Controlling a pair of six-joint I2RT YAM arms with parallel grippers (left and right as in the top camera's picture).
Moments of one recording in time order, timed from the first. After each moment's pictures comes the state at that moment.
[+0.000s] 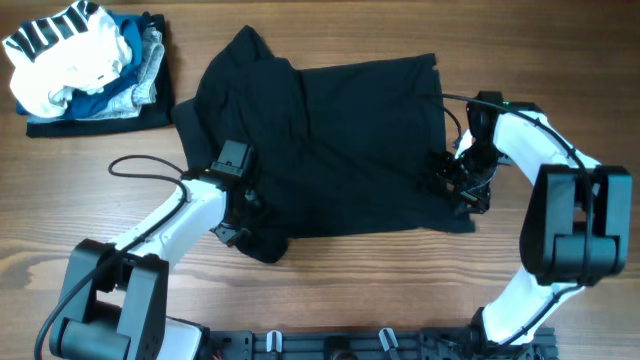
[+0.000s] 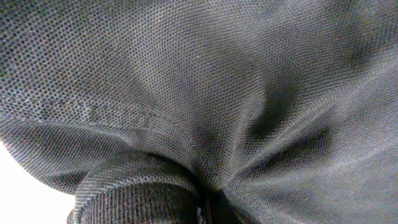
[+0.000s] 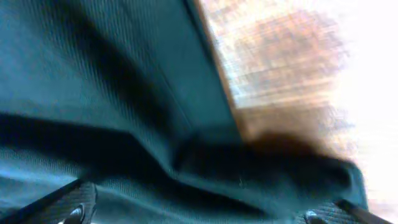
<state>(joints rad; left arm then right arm) -0.30 1.59 0.78 -0.70 0.03 -0.96 -0.03 1.94 1.19 -1.04 -0.29 0.36</state>
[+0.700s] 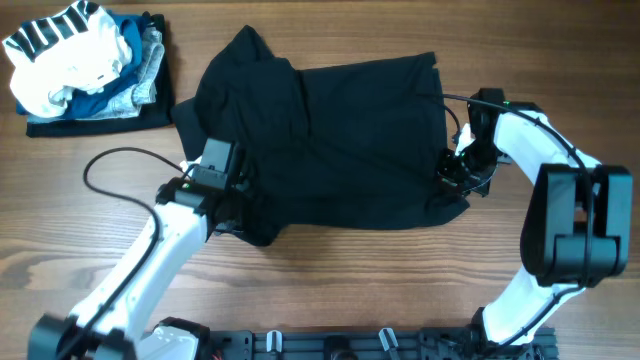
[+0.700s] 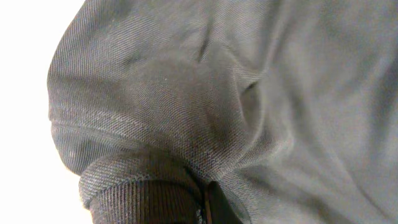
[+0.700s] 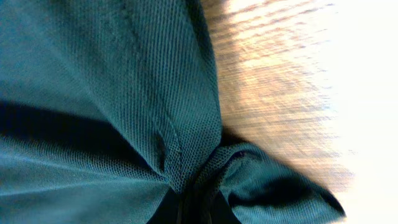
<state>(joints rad) -0.29 1.34 0.78 -0.68 0.01 -0.94 -0.03 1.92 1.19 -1.00 -0.24 0.29</state>
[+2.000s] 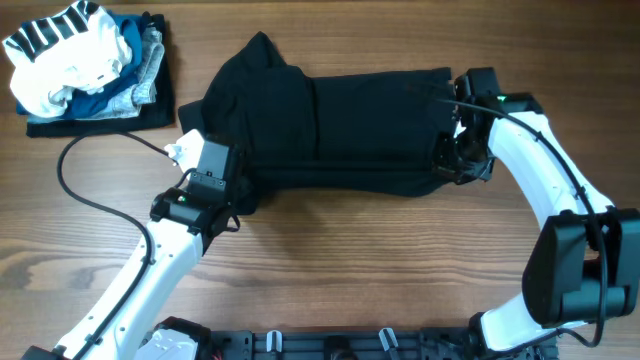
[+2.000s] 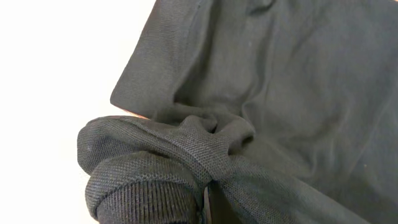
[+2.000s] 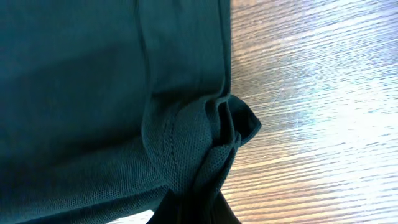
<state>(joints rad) -0.33 1.25 0.78 -0.58 -0.32 -0.87 0.08 1.74 1.25 -1.03 -0.04 0.40</state>
